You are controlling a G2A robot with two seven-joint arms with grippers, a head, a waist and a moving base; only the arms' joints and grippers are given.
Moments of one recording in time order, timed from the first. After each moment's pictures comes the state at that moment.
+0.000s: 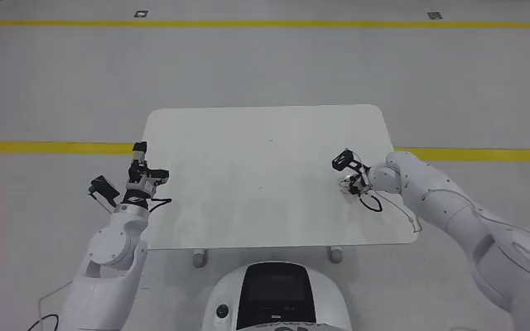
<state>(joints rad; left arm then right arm) 1.73 -1.15 -1.60 -1.80 -0.42 0.00 0.00 -0.57 -1.00 0.17 -0.84 -0.53 -0.34 0.71</state>
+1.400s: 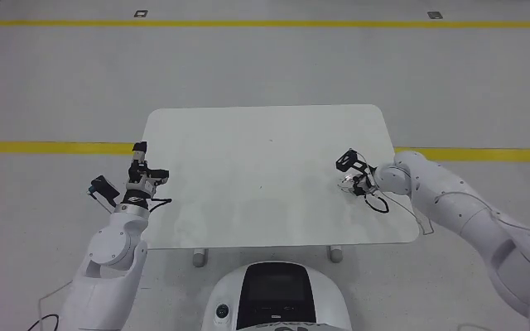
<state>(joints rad) 1.73 -1.15 -1.60 -1.80 -0.42 0.00 0.00 -0.57 -0.91 0.17 -0.97 -0.52 -0.34 0.71</state>
